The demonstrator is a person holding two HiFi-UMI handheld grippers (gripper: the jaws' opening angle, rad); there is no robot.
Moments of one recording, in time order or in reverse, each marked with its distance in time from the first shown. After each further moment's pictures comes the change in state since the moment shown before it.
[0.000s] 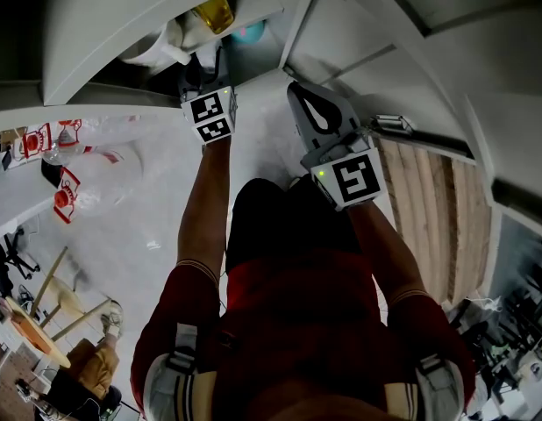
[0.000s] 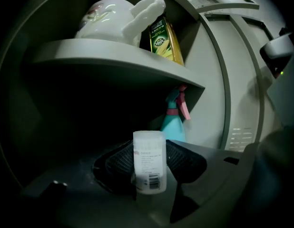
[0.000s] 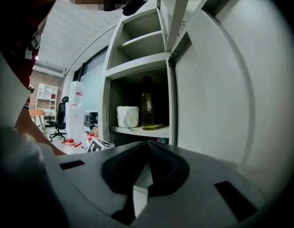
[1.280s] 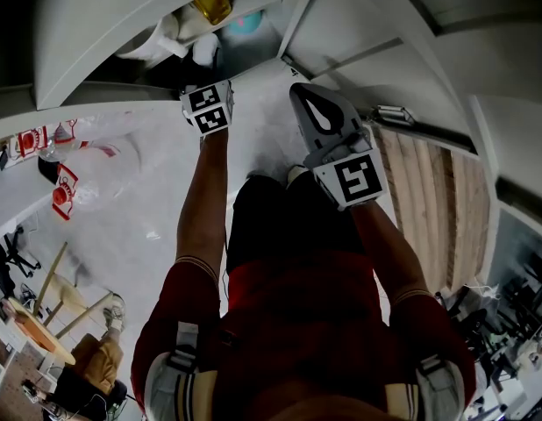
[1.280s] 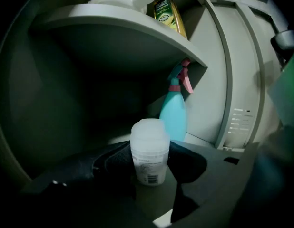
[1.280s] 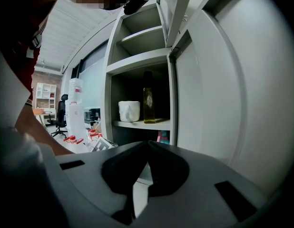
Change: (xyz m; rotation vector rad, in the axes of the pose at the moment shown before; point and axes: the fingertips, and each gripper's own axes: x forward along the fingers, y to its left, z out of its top) left arm 0.002 0.006 -0.050 -0.014 0.173 -0.005; right arm -0.008 0.006 -0.015 0.013 0.068 -0.005
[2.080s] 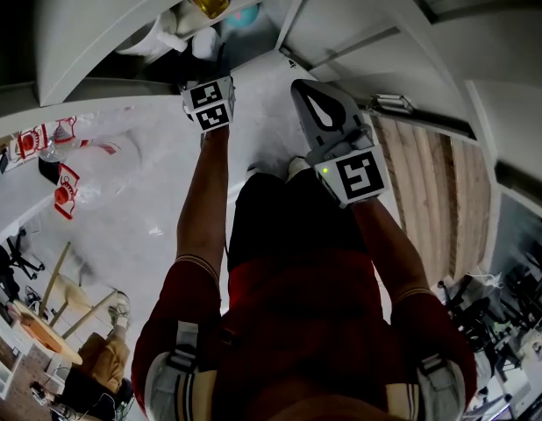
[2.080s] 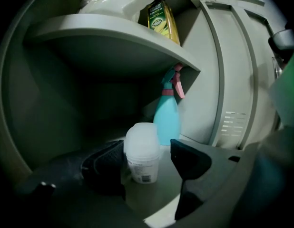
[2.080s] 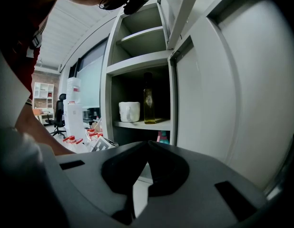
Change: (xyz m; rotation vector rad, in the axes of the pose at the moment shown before) left arm -0.007 -0.011 0.007 0.024 -0.007 -0.046; right arm -0.008 0.005 0.004 0.007 0.023 -0.024
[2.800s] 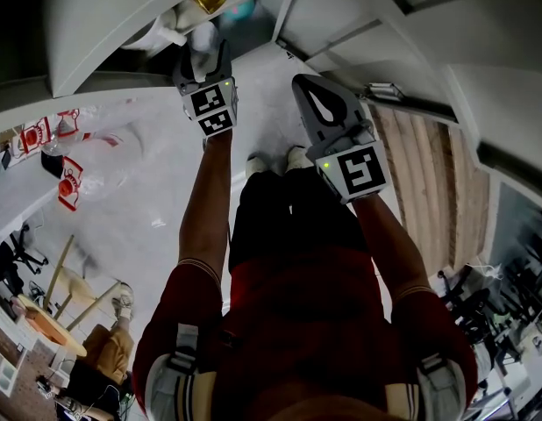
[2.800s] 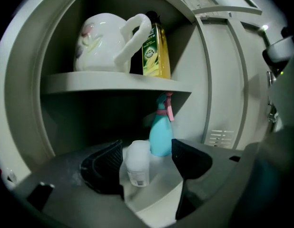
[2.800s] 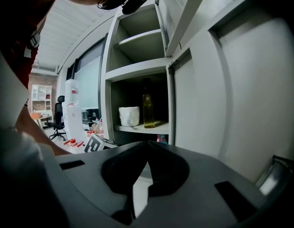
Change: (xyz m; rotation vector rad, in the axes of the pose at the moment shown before) left arm -0.043 -0.012 0.042 0.000 -0.058 0.022; right arm -0.020 0.001 0.023 0.024 0.019 -0.012
